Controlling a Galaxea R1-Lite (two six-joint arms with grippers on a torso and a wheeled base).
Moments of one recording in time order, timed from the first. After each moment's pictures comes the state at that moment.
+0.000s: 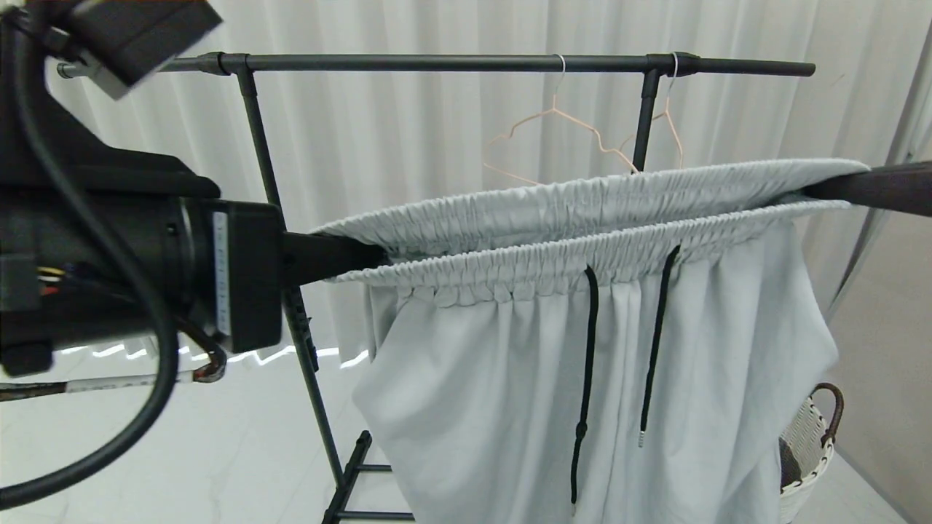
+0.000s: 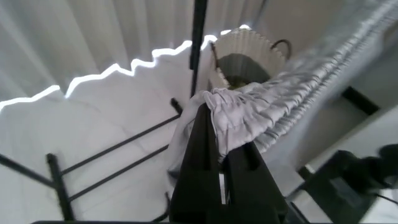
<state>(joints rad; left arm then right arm) -0.80 1.29 -1.28 0.37 0.07 -0.19 0.57 1.20 -1.32 0.33 0.19 -0.02</state>
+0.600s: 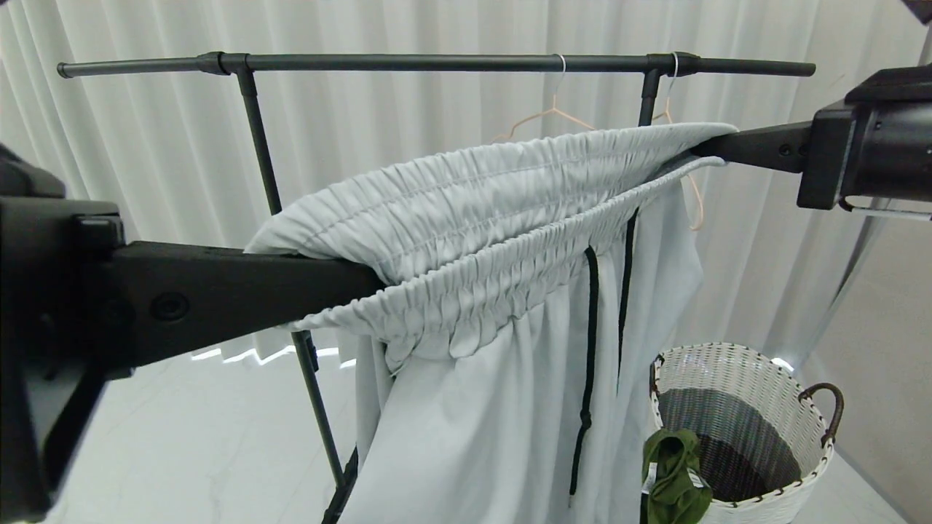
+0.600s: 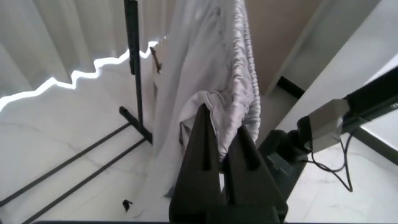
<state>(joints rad) -1.02 1.20 -1.28 0.38 0.06 -0.27 0.60 1.40 -1.38 0.11 0.19 -0.02</state>
